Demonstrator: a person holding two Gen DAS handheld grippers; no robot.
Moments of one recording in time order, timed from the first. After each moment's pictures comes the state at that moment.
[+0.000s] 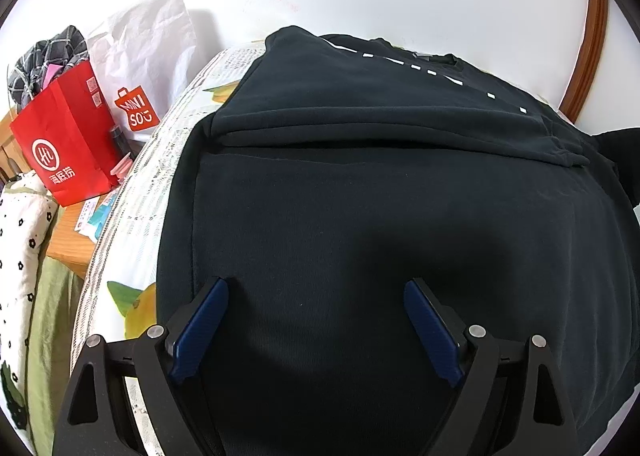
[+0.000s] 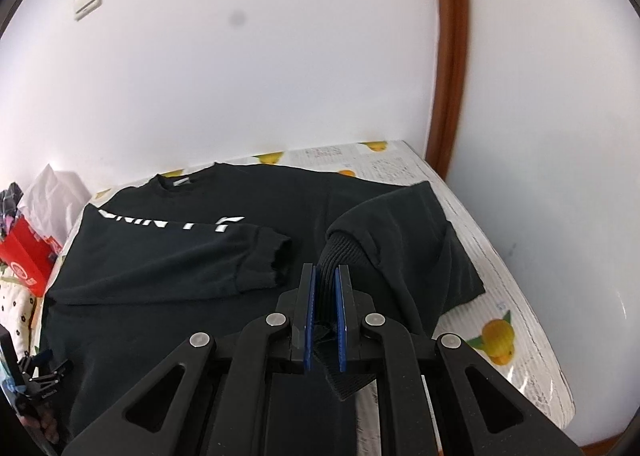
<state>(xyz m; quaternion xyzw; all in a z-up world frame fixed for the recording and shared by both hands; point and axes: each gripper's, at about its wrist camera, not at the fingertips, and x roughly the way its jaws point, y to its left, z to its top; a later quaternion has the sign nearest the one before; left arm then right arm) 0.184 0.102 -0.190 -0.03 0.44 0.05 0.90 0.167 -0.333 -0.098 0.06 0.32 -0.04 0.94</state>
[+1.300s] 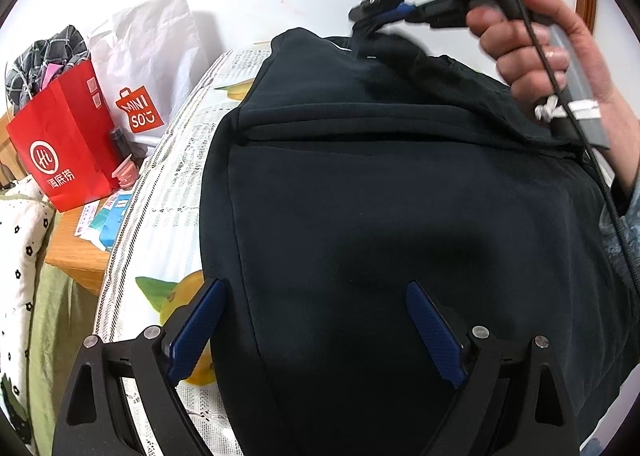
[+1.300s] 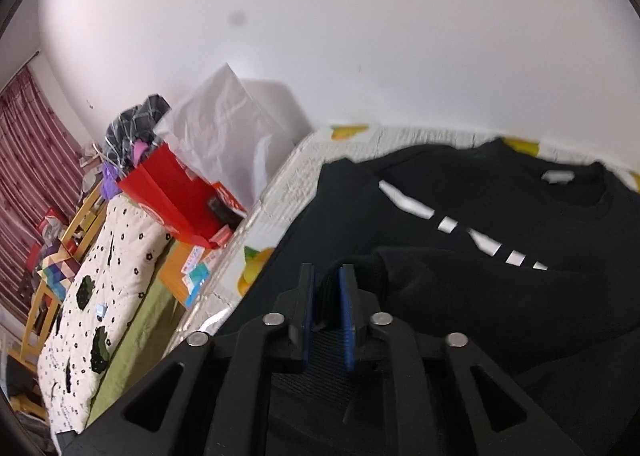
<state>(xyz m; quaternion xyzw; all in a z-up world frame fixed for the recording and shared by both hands) 0.169 0.132 -0.192 -0.02 0.43 0.02 0.90 0.362 0.038 -0.140 0.04 0.41 0.32 0.86</state>
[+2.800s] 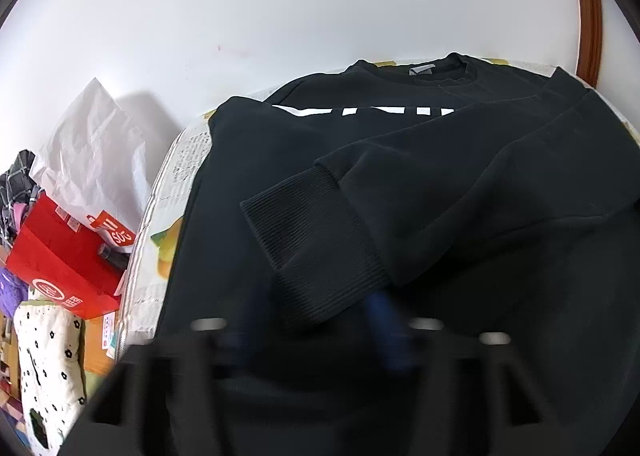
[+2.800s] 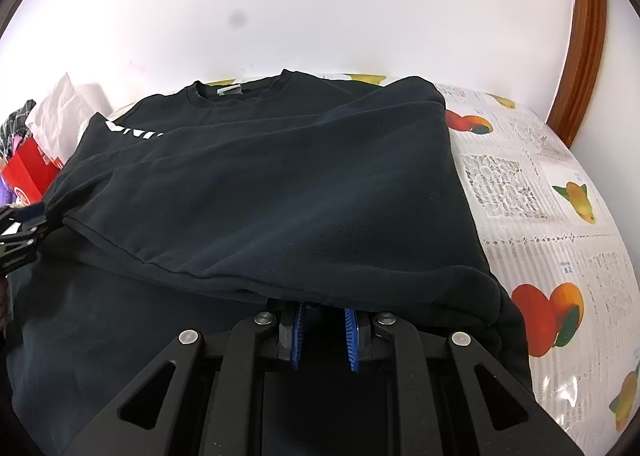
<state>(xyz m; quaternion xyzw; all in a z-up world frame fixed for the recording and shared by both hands) 0.327 0.071 -0.180 0.11 0.42 0.06 0.90 0.288 -0.258 -0.221 0.01 0.39 0.07 0.92</state>
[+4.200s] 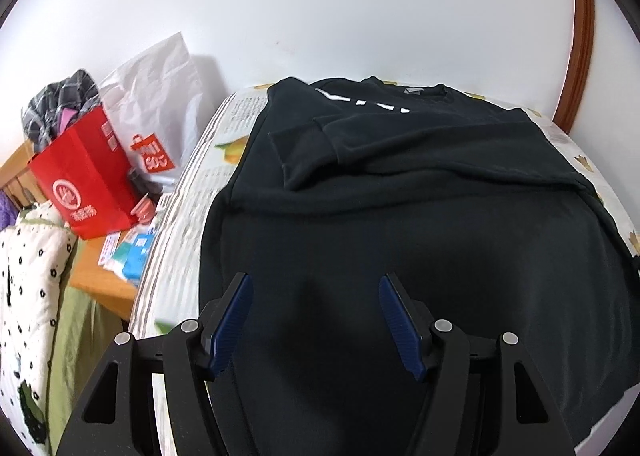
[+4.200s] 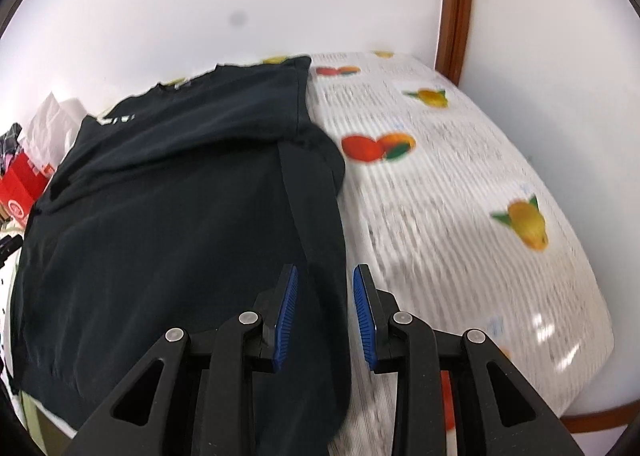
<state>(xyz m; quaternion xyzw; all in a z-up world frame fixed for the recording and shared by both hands) 0.165 0.105 -0.149 0.00 0.40 0.05 0.92 0.102 -0.340 -0.208 0.06 0.41 -0.02 0.91</state>
